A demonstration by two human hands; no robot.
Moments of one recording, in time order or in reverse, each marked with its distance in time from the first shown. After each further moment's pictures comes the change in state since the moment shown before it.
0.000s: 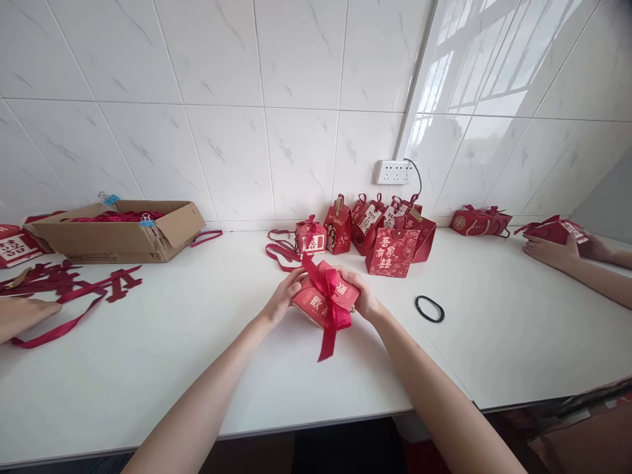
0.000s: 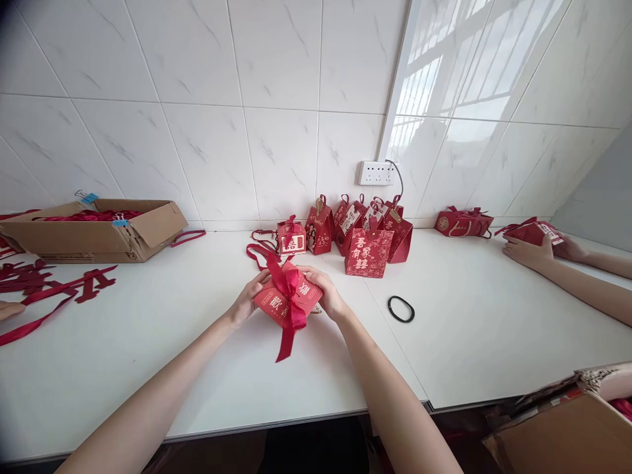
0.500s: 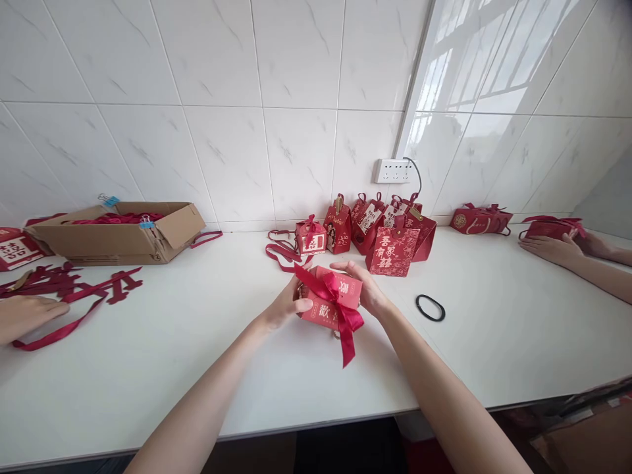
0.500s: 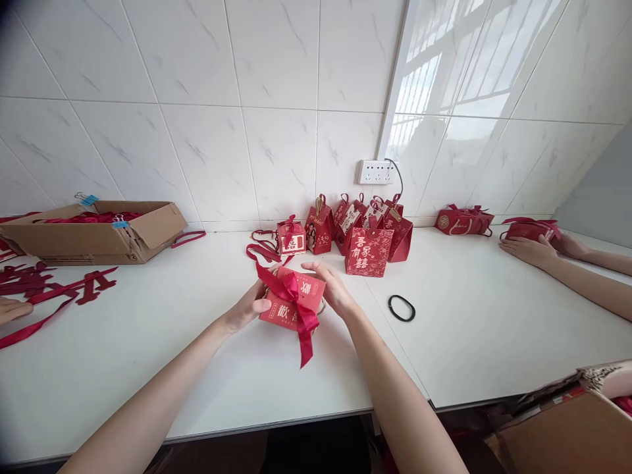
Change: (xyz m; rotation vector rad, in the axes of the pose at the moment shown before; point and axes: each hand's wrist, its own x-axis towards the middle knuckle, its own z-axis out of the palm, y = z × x) left_hand -0.003 0.020 0.017 -0.014 -0.131 0.013; right_hand 0.003 -0.003 -0.013 0.080 0.058 0.155
